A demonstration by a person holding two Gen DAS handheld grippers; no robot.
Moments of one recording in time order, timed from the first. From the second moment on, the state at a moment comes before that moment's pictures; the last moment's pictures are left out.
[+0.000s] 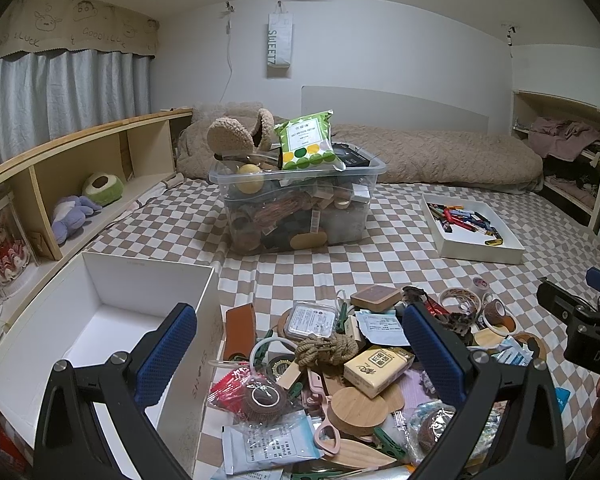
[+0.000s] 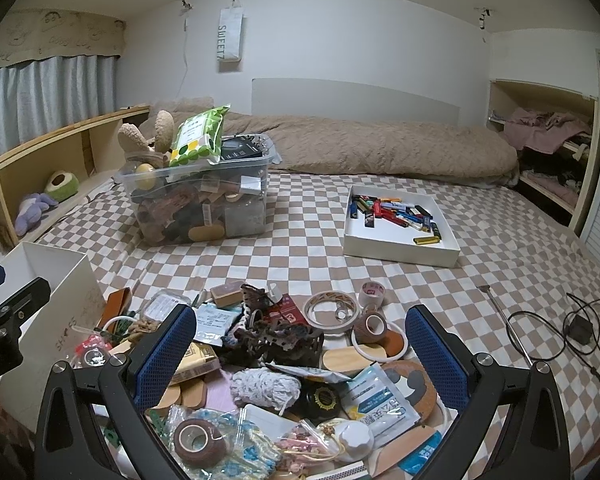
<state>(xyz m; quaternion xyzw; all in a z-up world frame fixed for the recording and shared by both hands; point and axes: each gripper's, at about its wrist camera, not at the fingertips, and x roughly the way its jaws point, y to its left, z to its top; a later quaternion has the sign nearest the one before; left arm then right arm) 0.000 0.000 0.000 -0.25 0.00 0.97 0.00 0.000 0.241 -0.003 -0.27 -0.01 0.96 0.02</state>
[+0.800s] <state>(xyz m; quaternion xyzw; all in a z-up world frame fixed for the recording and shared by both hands) -0.001 -0.009 -0.001 -0.23 -0.04 0.97 0.00 -0.005 0.256 -0.009 -0.27 0.01 0.96 0.05</state>
